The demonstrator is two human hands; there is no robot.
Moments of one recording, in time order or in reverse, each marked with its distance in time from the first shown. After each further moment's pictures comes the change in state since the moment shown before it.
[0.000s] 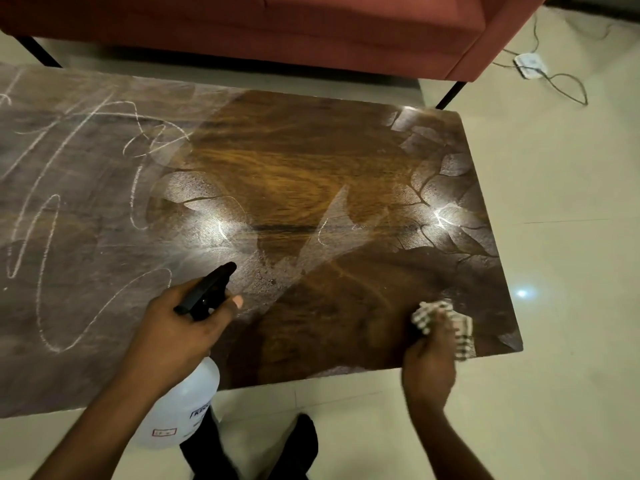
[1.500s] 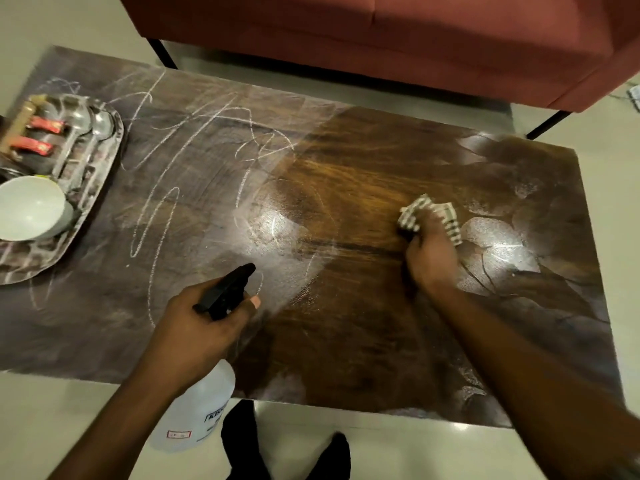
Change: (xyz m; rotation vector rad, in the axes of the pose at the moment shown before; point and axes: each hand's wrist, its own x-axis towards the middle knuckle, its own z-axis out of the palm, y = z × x) left_hand 0.014 -0.023 -0.087 0.010 0.141 -0.060; right_hand 0.110 -0.222 0.097 0.003 -0.308 -0.430
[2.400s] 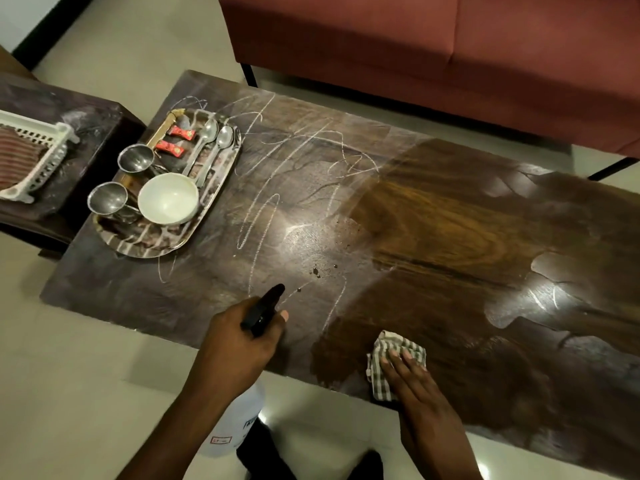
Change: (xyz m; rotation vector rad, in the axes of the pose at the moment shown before) left_hand -0.035 -0.052 -0.080 0.027 0.127 -0.032; right_hand -0.256 -0.035 0.026 -0.268 -0.356 -0.581
